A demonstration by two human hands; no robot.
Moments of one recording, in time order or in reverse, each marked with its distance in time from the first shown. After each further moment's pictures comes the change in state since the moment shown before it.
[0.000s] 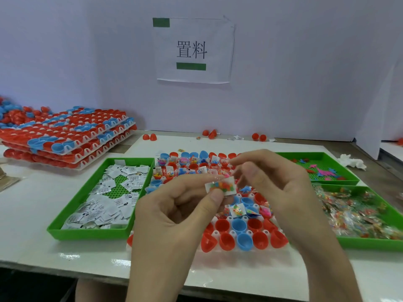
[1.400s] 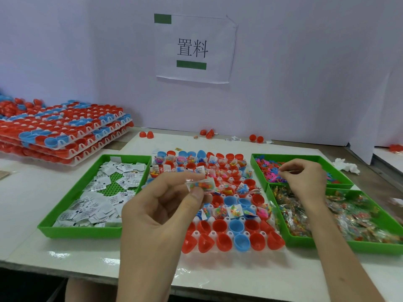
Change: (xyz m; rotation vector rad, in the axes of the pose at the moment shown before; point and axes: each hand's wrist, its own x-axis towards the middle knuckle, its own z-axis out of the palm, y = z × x) left_hand 0.001 -0.006 -0.009 0.007 0.129 -0.009; right_hand 0.053 0.155 -0.092 -0.681 0.405 0.322
